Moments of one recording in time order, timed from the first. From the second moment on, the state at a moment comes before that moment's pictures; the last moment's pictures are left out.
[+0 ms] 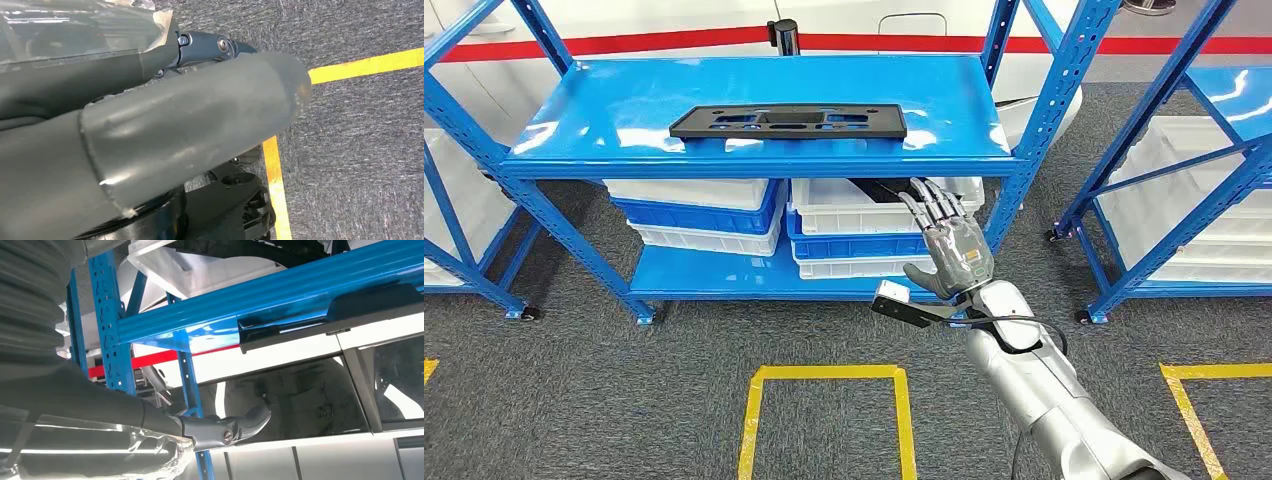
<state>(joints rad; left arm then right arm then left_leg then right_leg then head) -0.09 -0.10 -0.44 -0.19 0.41 0.23 -0.30 -0.63 -0.10 0.60 -0.91 1.00 -0.49 -0.32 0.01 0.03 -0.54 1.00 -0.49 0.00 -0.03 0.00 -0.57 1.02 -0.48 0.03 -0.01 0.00</state>
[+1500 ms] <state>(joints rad) -0.10 -0.10 -0.44 -0.19 0.40 0.29 -0.27 -0.65 -0.01 0.79 -0.94 1.06 -0.38 -0.31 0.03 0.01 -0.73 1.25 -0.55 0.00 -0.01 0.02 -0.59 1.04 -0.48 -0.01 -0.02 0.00</state>
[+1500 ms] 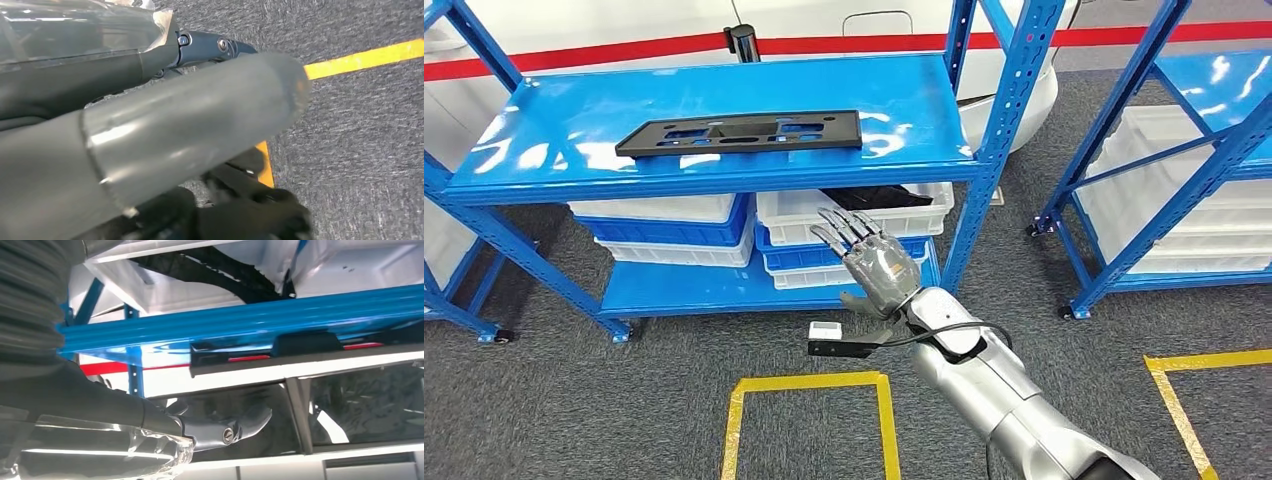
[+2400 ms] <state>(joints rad) -0.11 -0.10 -0.44 -0.19 0.40 0.30 -0.24 -0.74 0.08 0.86 -0.87 1.09 -0.37 -0.25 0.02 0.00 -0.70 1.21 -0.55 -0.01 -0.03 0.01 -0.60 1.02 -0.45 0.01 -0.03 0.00</state>
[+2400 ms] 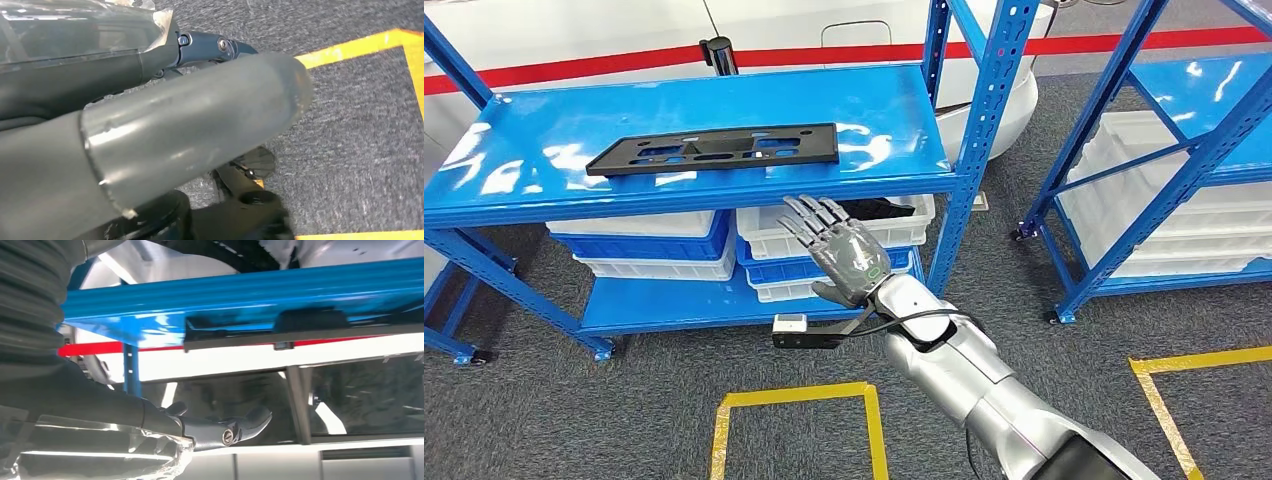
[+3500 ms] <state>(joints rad) -0.12 -0.10 -0.44 -0.19 0.39 0.30 -0.22 -0.77 0.19 0.96 -0.82 1.09 -0.36 -0.23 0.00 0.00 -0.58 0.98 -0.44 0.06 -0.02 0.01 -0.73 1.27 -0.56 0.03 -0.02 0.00</state>
